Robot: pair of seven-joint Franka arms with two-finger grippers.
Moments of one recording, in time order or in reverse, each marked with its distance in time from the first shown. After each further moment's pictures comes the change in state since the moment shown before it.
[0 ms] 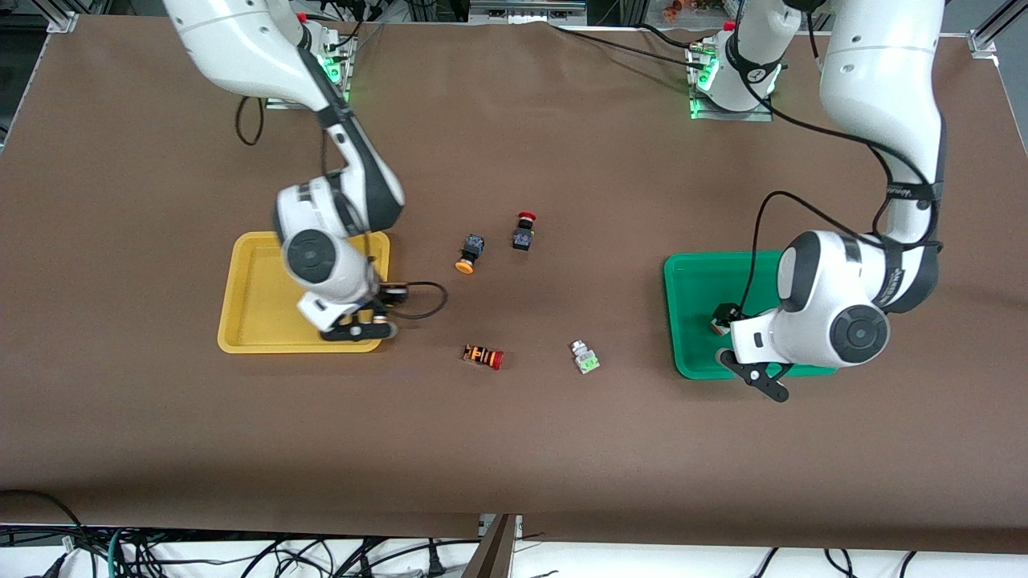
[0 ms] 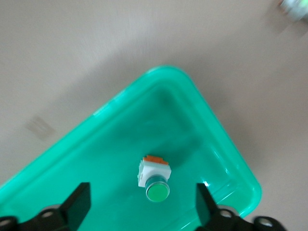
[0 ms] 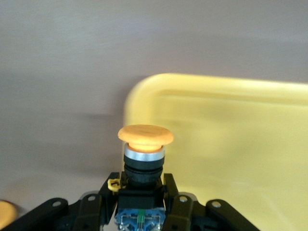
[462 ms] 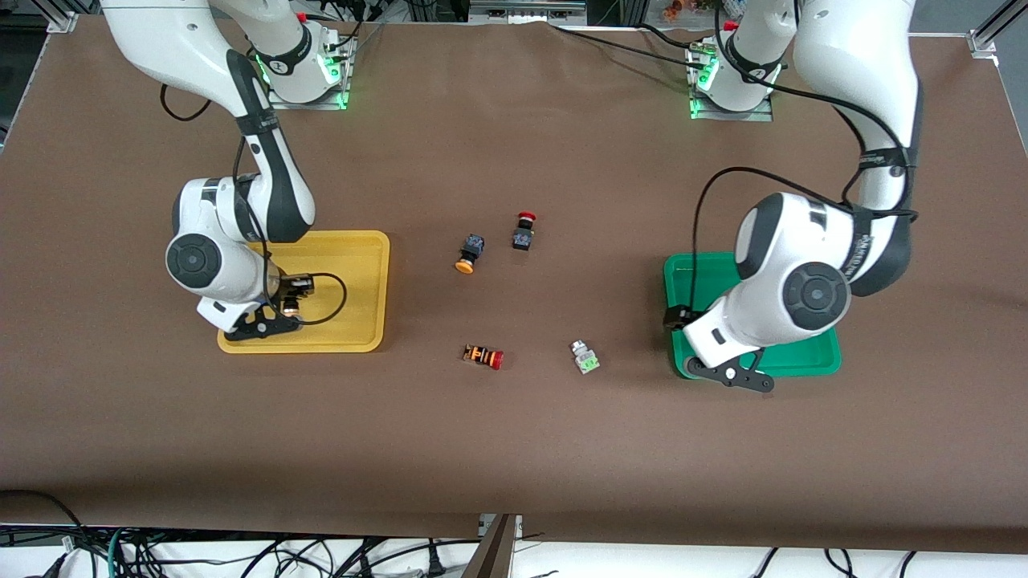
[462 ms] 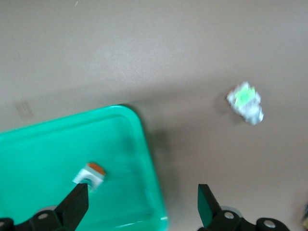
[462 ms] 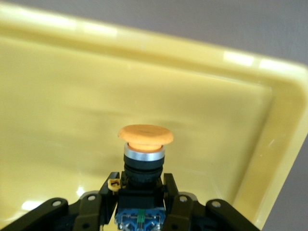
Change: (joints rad) left arm -0.123 0.000 -0.019 0.089 -0.005 -0.029 -0.662; right arm -0.021 -0.082 -0.181 -0.261 0.001 0.118 -0.289
